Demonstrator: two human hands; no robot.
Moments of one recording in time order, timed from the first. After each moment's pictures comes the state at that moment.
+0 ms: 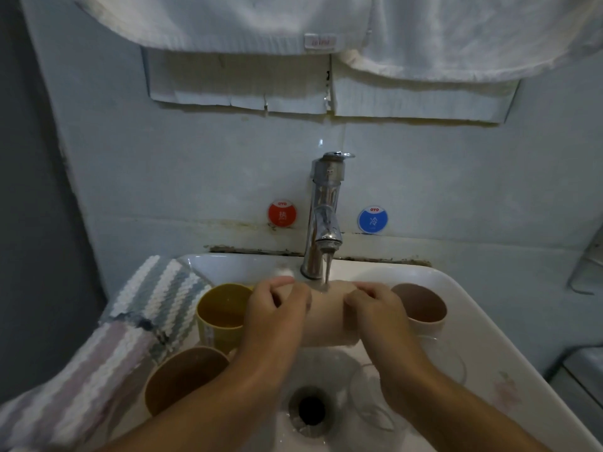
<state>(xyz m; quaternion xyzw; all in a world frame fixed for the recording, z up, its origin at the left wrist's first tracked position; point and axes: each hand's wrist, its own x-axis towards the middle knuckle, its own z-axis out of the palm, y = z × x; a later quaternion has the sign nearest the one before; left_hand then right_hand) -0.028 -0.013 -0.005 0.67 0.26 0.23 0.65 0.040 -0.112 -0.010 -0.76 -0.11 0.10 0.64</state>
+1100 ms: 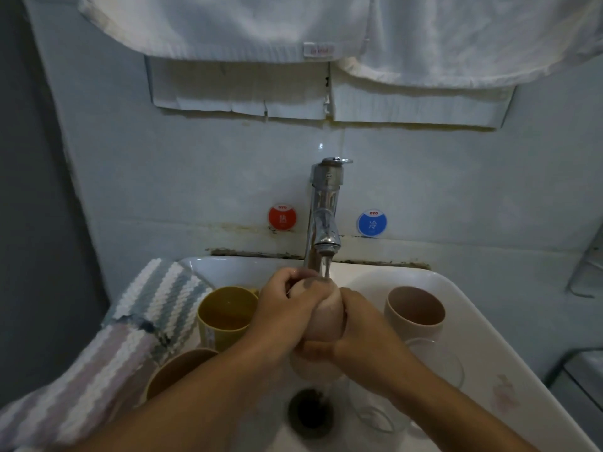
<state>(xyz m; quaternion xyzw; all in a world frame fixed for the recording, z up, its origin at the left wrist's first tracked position) -0.008 -0.003 -0.007 0.69 0.20 0.21 0.67 0.048 -0.113 -0.021 -0.85 -0.30 0.08 0.42</state>
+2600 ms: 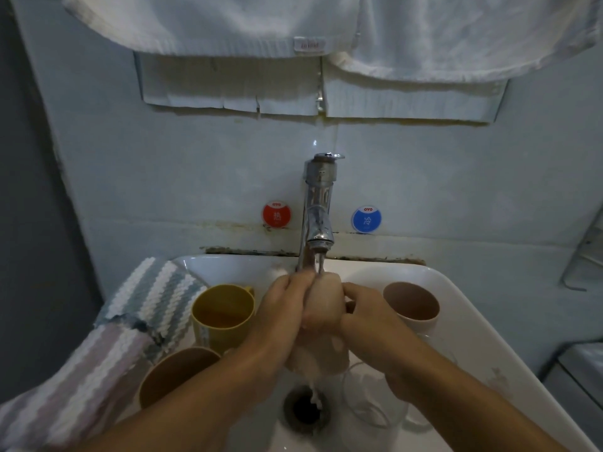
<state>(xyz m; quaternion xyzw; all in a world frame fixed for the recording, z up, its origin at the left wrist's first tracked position) -0.004 -0.011 -0.012 0.68 0.25 0.20 0.66 0.055 -0.120 -0.009 -0.83 -0.23 0.18 0.48</state>
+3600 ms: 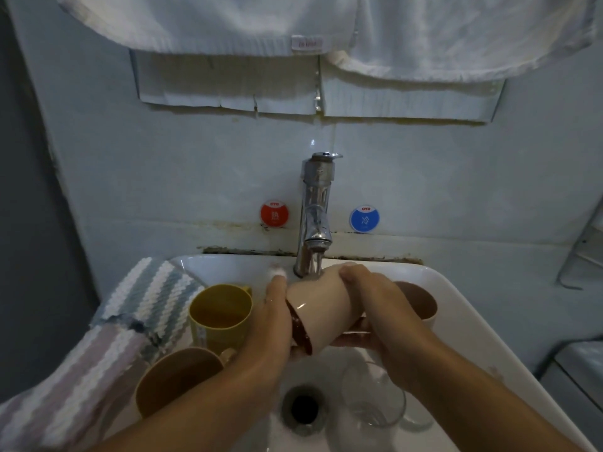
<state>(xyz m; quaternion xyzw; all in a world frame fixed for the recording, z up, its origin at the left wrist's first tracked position) -0.011 -0.012 -0.016 0.59 0.30 0.16 0.73 0.045 -0.126 0.006 -0.67 -0.10 0.19 0.71</state>
